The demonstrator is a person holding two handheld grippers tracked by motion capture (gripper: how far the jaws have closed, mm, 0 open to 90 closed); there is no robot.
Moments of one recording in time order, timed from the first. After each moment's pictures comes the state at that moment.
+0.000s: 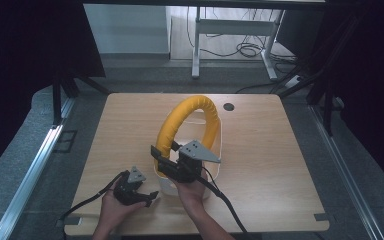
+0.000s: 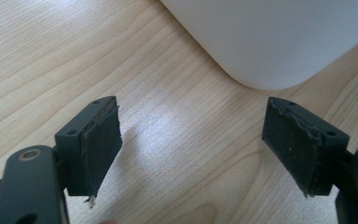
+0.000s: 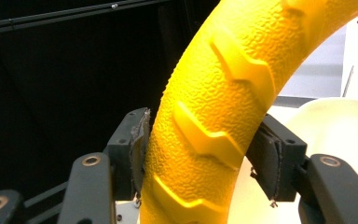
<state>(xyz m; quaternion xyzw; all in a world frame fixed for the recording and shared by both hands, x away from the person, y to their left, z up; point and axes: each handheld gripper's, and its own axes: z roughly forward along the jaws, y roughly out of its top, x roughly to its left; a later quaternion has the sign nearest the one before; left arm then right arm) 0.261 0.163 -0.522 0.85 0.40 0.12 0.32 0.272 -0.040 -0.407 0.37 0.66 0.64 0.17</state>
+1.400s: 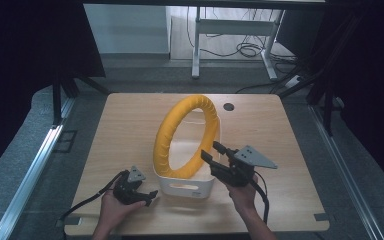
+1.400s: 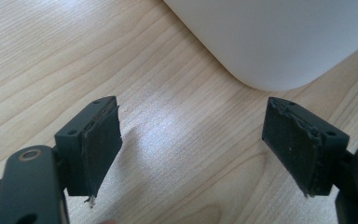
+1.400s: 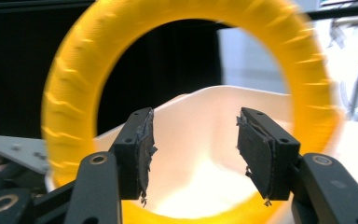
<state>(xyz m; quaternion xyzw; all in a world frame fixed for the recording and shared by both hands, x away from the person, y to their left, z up) 0.262 0.163 -0.522 0.85 0.40 0.13 0.31 0.271 -0.171 -0.419 0.35 0.67 0.62 0.21</state>
